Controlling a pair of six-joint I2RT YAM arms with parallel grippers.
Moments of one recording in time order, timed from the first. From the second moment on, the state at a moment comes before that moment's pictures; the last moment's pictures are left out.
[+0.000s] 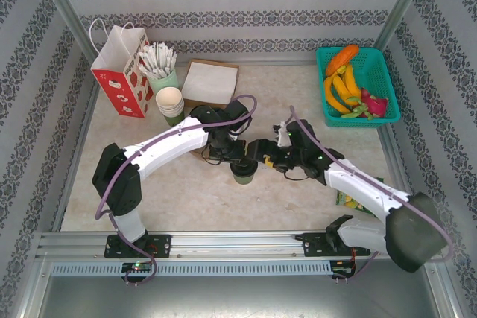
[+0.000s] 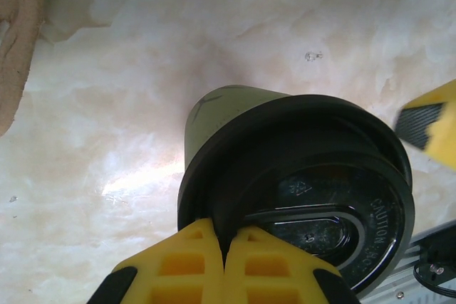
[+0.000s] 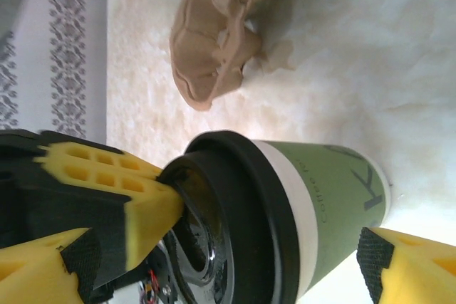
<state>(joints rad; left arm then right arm) -0.77 1.76 1.51 -1.07 0.15 -0.63 0.51 1.17 0.66 -0.18 -0.54 0.87</state>
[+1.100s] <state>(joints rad) -0.77 1.76 1.51 -1.08 0.13 -0.61 0.45 1.17 0.57 -0.21 -0.67 0.81</state>
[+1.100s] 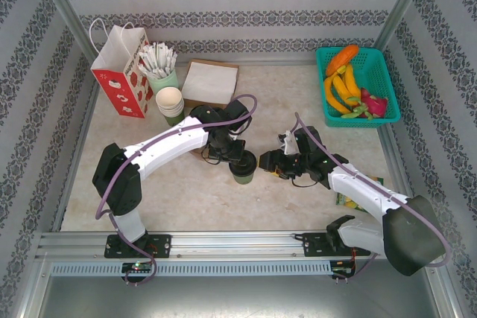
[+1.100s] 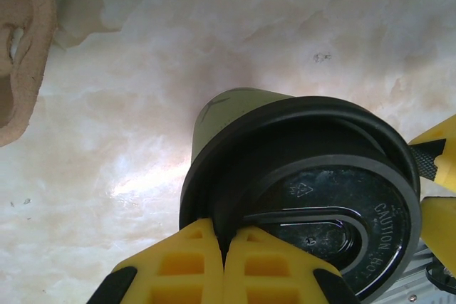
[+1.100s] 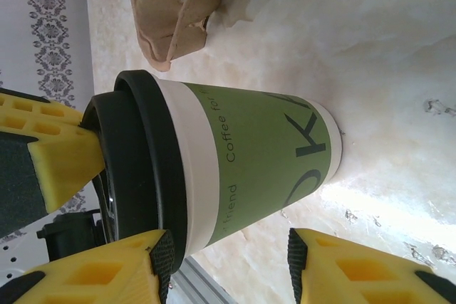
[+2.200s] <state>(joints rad) -0.76 1.79 1.52 -1.09 0.16 -0.61 0.47 1.29 0.65 -0.24 -0.66 0.82</state>
